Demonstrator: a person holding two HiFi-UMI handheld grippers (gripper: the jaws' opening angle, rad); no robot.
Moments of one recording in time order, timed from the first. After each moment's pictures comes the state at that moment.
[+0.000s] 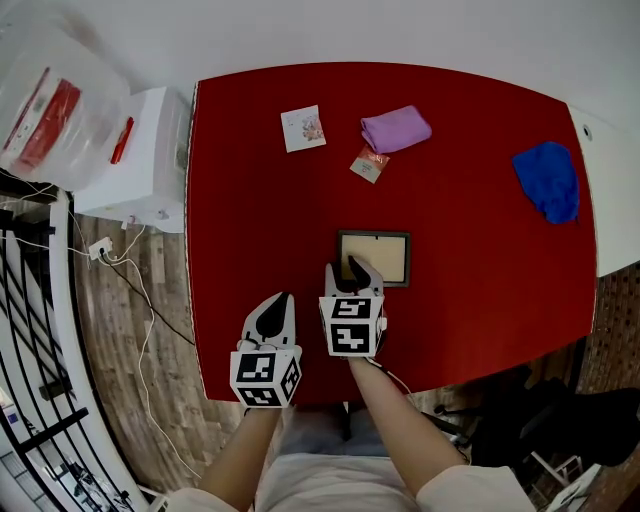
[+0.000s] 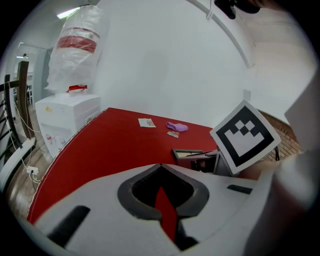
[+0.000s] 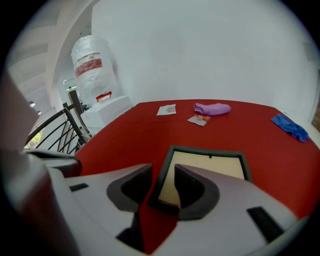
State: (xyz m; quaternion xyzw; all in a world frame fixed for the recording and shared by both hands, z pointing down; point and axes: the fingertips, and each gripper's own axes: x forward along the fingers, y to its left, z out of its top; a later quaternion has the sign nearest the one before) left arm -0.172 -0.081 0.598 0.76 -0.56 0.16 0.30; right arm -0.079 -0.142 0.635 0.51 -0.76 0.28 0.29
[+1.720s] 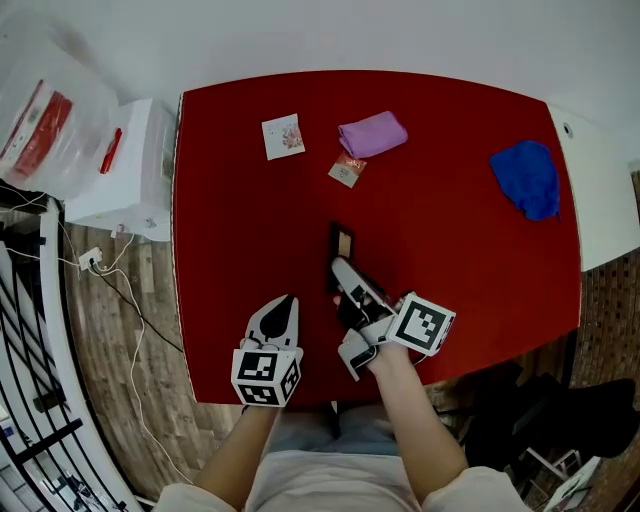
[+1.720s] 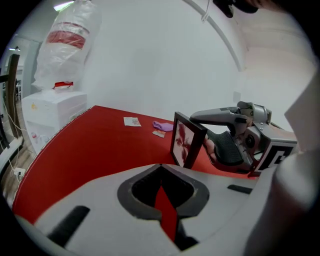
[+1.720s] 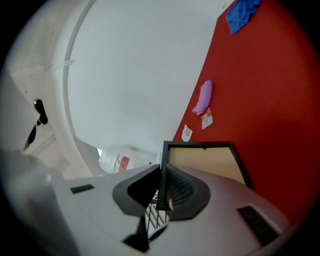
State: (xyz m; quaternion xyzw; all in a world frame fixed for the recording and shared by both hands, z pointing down) left arm -0.128 -0.080 0.593 0.79 -0.51 0.15 0.30; right arm -0.048 -0.147 0.519 0.34 -0.72 0.58 -0.16
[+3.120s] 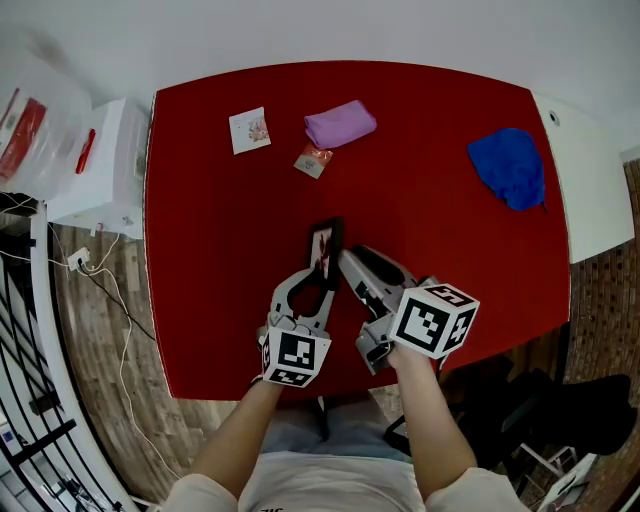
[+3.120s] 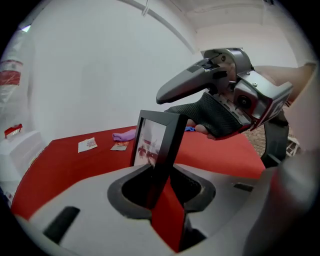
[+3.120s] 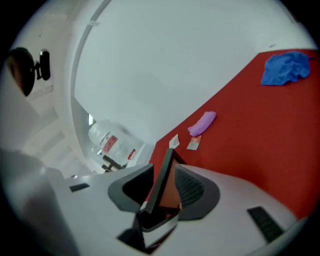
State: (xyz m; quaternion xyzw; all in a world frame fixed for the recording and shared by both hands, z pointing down) left arm 0.004 -0.102 0.602 0.88 -0.41 0.22 0.12; right arm 0.032 -0.148 0.508 0.40 -0.79 0.47 0.01
